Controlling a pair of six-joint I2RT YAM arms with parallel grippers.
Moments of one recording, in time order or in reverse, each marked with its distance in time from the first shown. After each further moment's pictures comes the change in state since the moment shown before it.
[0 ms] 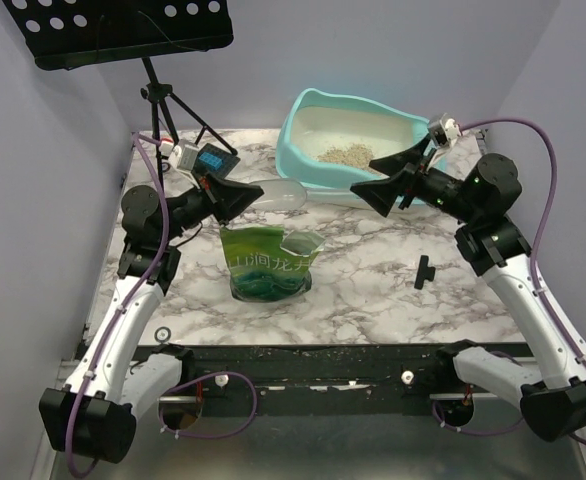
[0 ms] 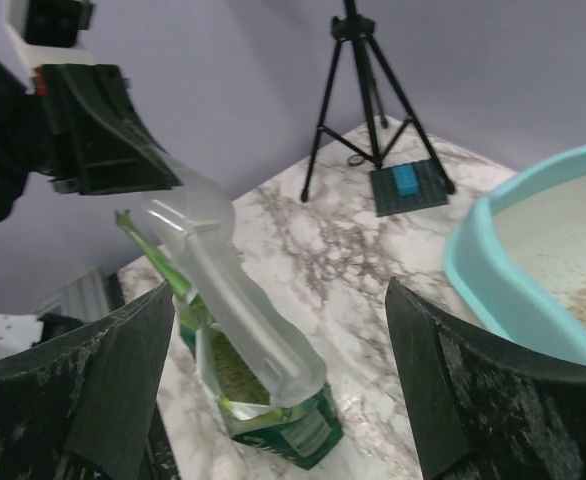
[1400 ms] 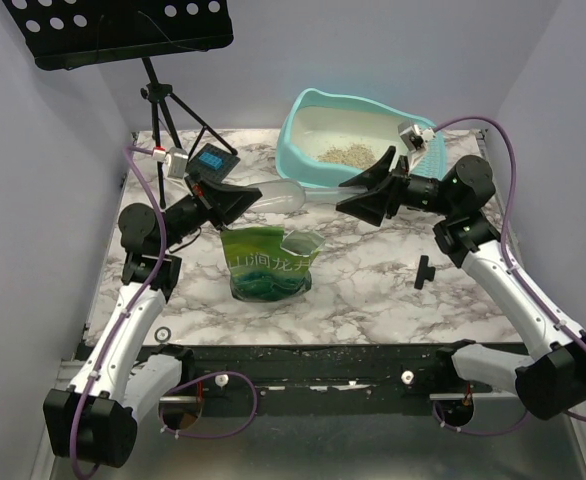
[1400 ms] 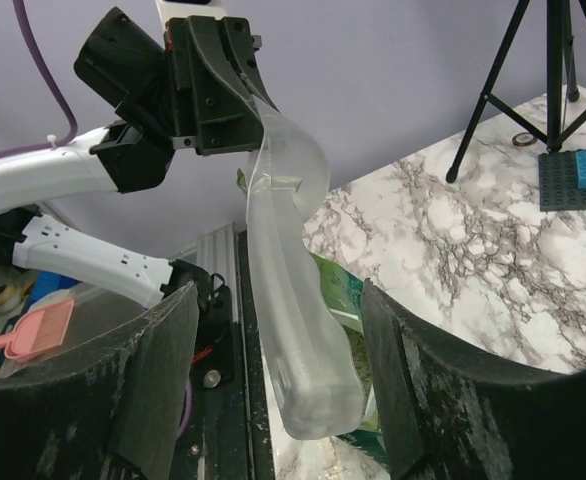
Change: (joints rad) left arm 0.024 -0.026 -0.123 0.262 0.027 -0.163; right arm 0.022 0.119 -0.101 0.343 -0.350 0.260
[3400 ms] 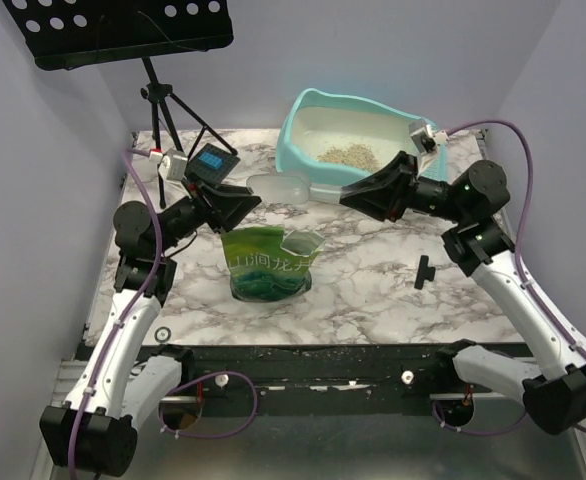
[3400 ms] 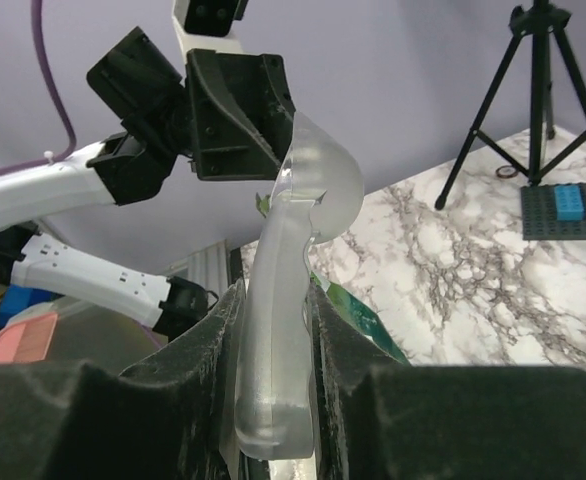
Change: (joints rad) left arm 0.005 -0.042 0.018 -0.148 -0.033 0.089; right arm 0.043 -0.054 0.026 -0.034 0.059 -0.018
